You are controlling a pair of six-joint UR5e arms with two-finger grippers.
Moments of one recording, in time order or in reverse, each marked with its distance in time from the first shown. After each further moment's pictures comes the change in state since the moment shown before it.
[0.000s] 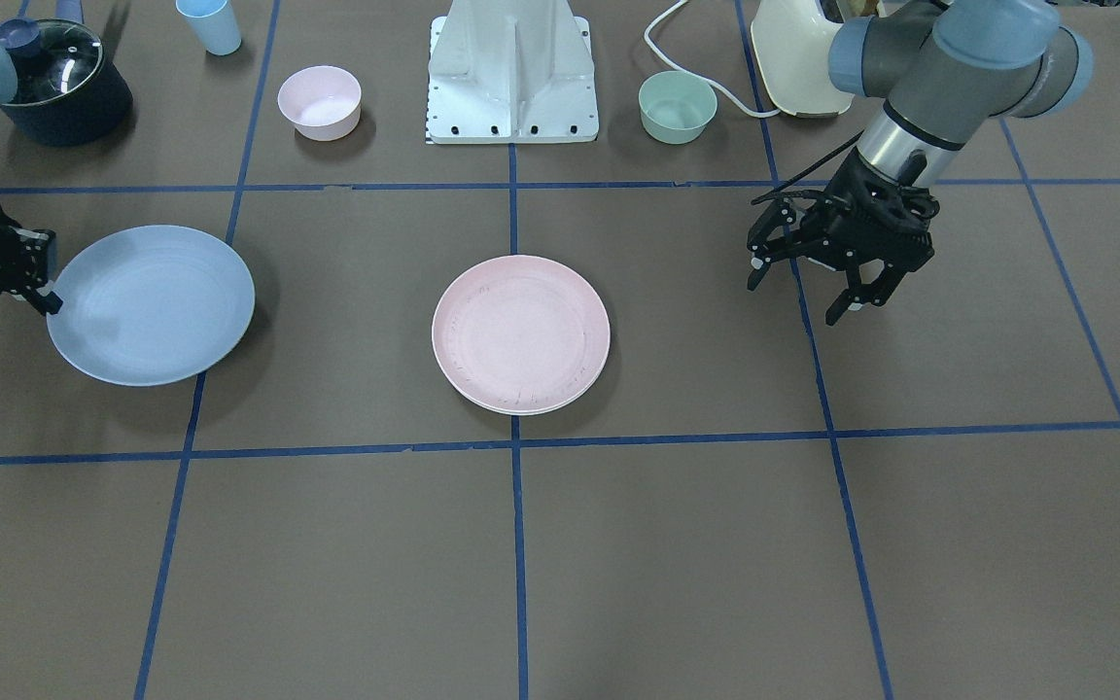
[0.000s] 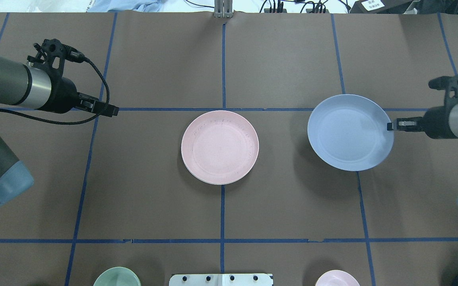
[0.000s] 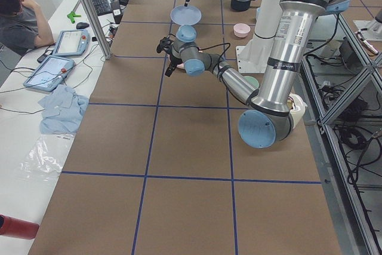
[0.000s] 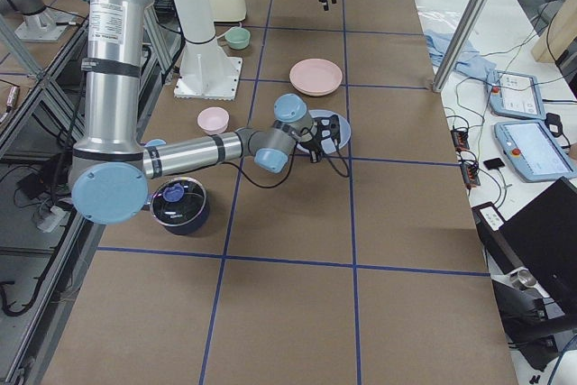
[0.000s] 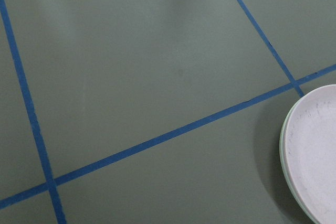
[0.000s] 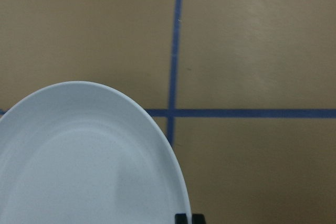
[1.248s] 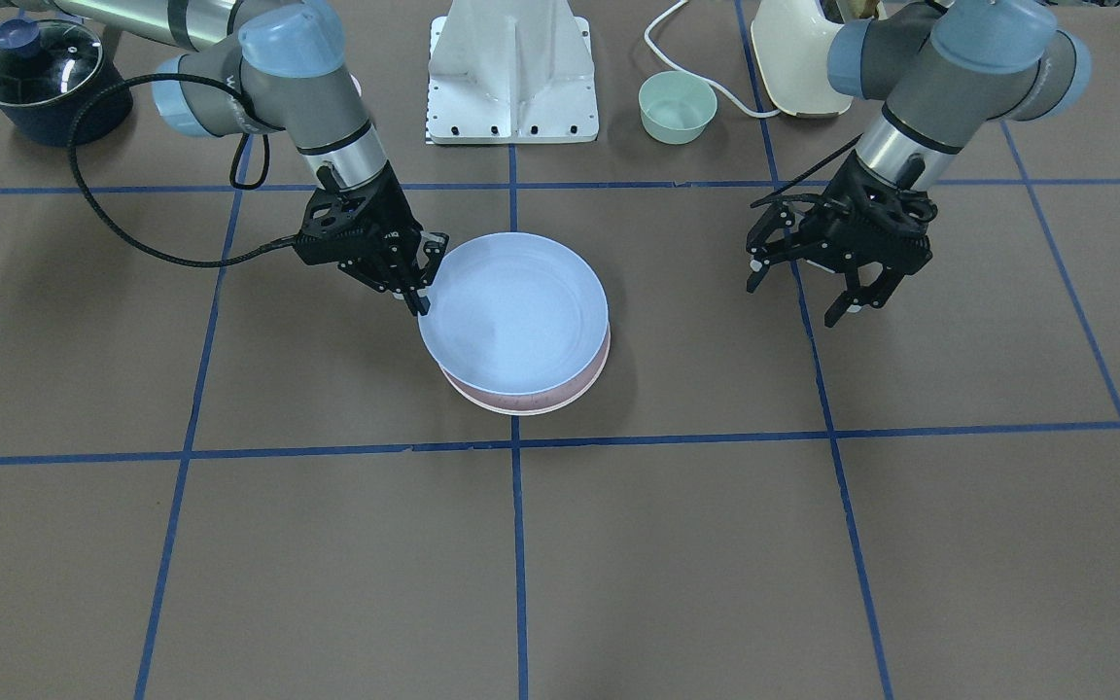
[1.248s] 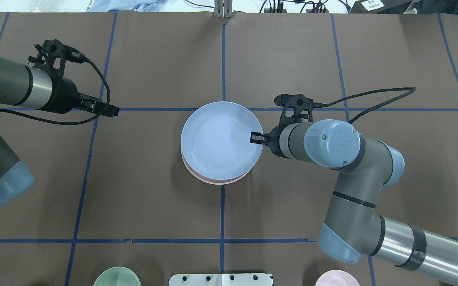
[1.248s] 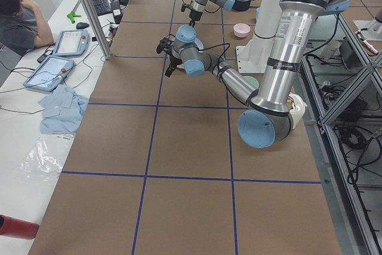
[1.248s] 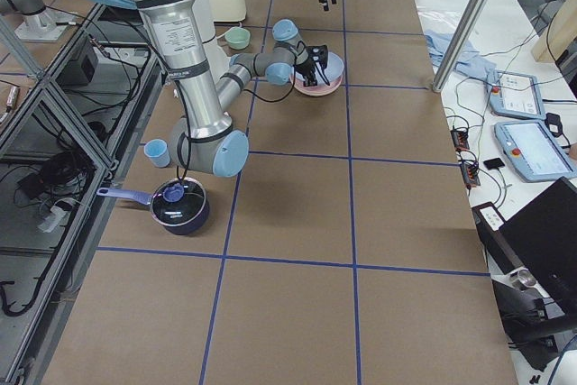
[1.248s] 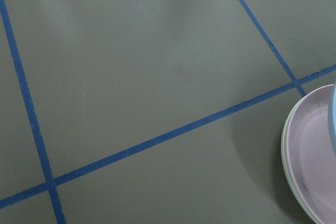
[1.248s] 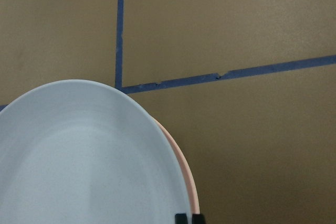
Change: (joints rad) left arm 0.002 -0.001 0.004 -0.002 0.002 0.000; right arm -0.420 0.463 -0.004 -0.424 -0.410 0.299
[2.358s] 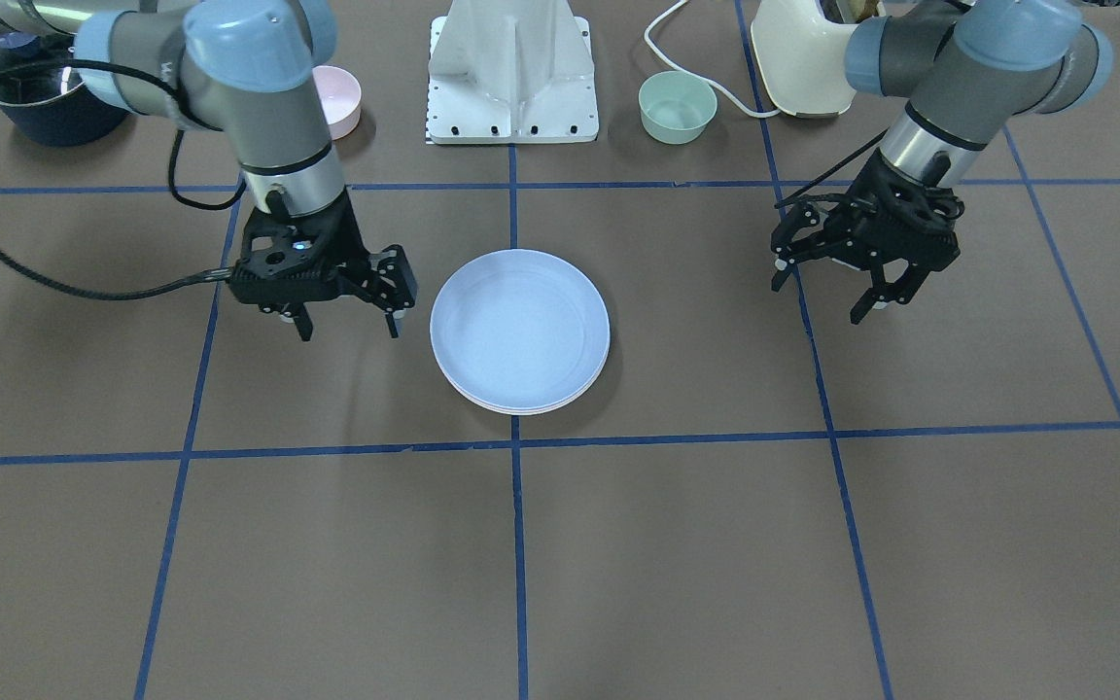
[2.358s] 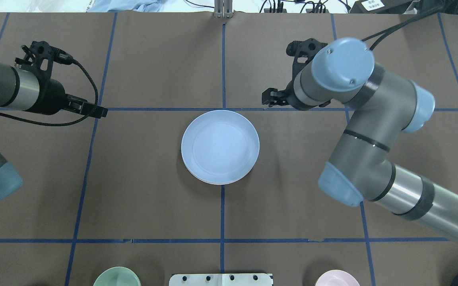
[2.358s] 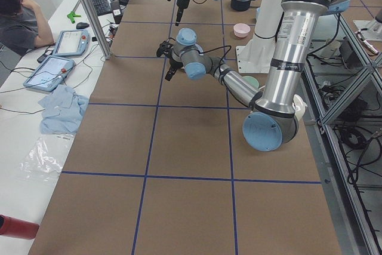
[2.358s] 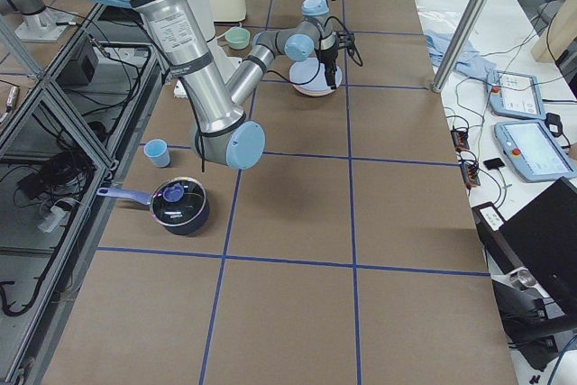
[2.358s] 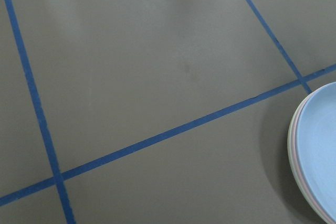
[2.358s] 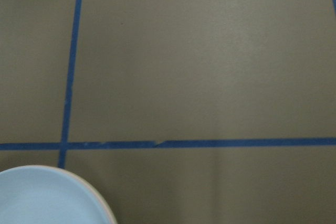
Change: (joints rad) left arm -0.035 0.074 -0.029 0.002 -0.006 0.052; right arm 0.274 0.105 0.035 -0.409 0.240 -0.334
